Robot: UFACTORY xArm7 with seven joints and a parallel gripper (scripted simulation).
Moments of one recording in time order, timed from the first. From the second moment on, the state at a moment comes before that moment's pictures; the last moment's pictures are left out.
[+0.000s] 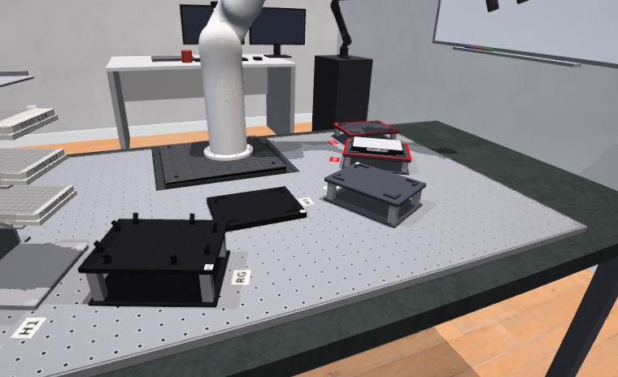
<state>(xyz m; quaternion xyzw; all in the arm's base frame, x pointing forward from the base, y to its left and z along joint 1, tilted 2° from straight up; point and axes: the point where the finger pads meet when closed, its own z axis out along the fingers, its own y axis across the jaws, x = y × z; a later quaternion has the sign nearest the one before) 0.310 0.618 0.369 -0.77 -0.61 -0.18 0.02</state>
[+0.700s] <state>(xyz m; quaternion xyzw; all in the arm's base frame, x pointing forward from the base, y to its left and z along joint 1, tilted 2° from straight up) 0.377 0.565 0.358 -0.85 -0.49 -0.16 0.02</state>
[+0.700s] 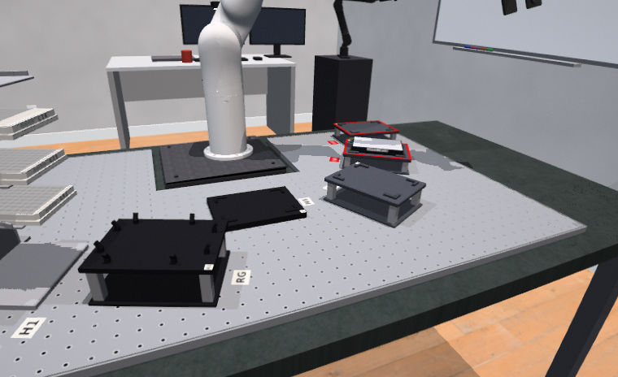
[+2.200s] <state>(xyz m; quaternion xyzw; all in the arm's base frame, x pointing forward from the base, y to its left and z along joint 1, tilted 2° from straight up) 0.485 0.437 0.335 -0.97 -0.22 -0.13 0.02</state>
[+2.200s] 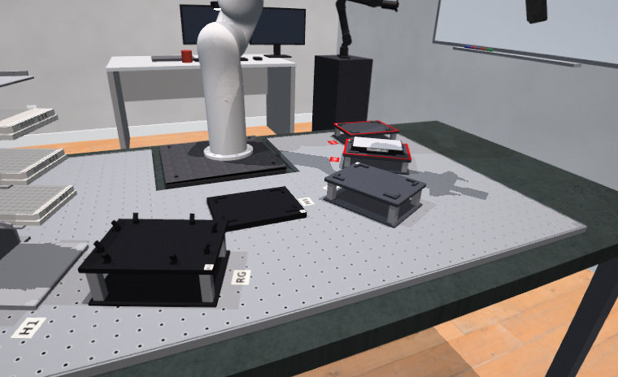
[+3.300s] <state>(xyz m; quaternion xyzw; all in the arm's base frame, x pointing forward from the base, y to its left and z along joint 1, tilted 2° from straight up) 0.540 0.325 0.317 -0.99 0.01 -0.11 0.01</state>
